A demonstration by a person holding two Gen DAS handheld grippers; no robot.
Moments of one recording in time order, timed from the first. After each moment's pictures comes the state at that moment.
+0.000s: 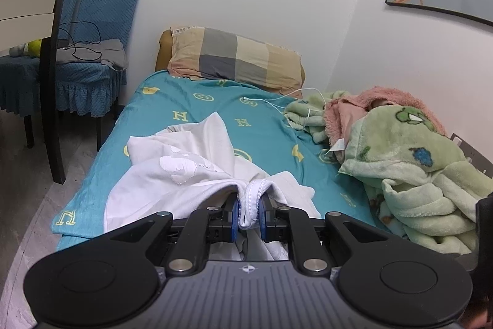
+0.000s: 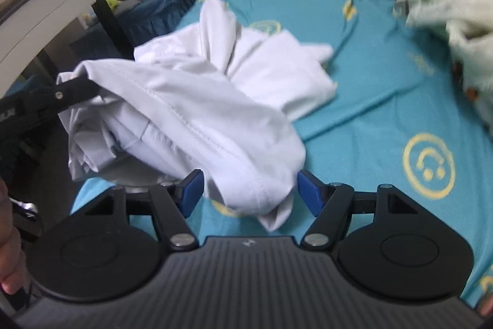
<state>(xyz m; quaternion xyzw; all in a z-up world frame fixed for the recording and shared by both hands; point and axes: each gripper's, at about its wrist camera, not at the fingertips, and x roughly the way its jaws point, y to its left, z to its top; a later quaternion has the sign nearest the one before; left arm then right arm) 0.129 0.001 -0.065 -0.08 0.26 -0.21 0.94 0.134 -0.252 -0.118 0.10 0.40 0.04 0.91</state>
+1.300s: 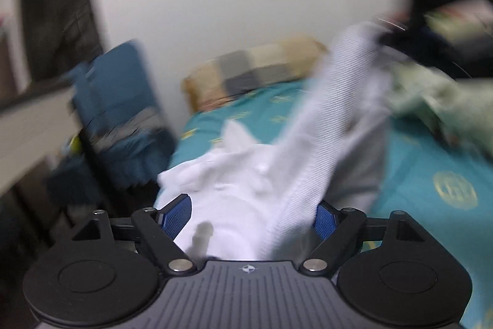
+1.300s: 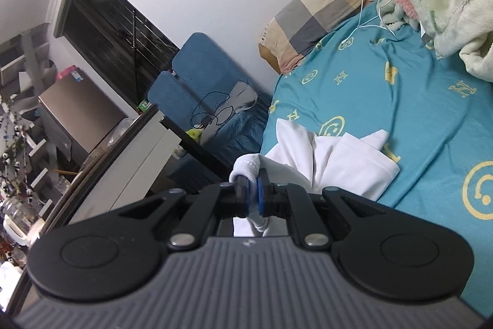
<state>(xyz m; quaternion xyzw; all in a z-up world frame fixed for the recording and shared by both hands) 0.083 -0.080 -0.102 0.11 0.18 -0.07 0.98 0.109 -0.313 -0.062 0.37 0.21 0.15 0.90</state>
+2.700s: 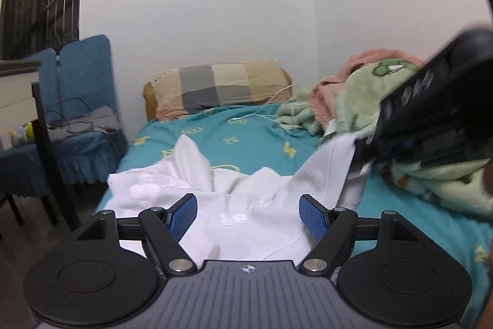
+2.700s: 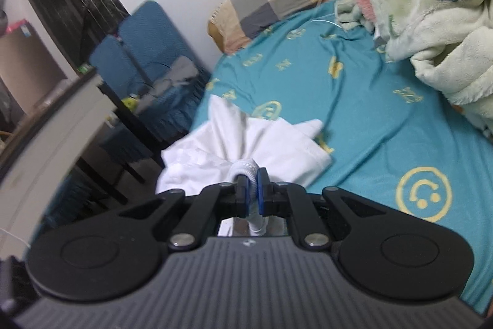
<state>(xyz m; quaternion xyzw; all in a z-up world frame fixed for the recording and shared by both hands) 0.062 -0.100 -0.111 0.09 0.17 -0.19 0.96 0.109 -0.306 -0.074 0.28 0.27 0.06 0.92</state>
